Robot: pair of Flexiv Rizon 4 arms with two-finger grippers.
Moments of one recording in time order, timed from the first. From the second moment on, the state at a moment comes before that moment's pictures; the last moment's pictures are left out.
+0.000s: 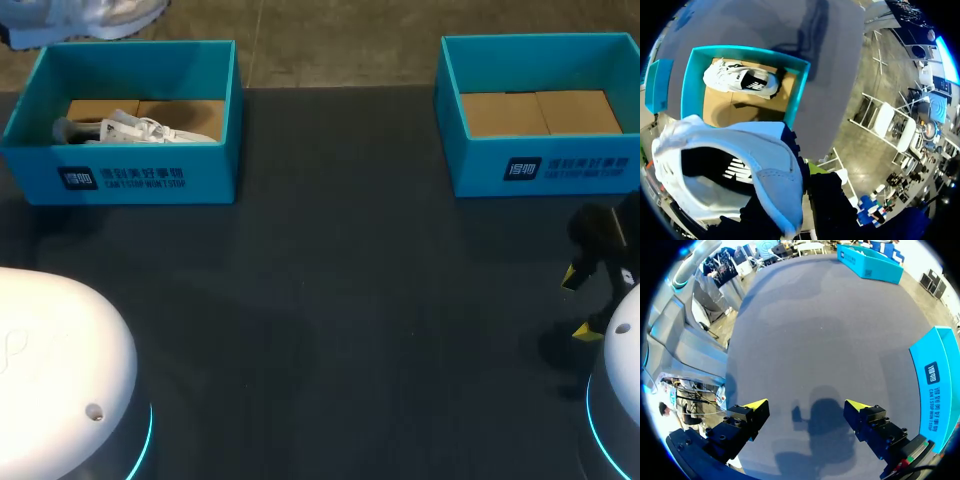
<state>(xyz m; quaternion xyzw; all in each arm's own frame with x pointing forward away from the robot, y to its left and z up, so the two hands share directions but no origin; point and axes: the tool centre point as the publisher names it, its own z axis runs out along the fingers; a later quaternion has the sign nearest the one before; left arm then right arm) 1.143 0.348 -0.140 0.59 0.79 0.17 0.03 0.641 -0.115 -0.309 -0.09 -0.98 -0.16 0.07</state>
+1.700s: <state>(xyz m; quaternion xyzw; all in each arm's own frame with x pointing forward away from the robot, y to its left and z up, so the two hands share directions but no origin) 1.154 0.329 -0.237 0.67 0.71 0.21 0.00 0.641 -0.115 -0.309 -0.09 -0.98 -0.16 0.07</state>
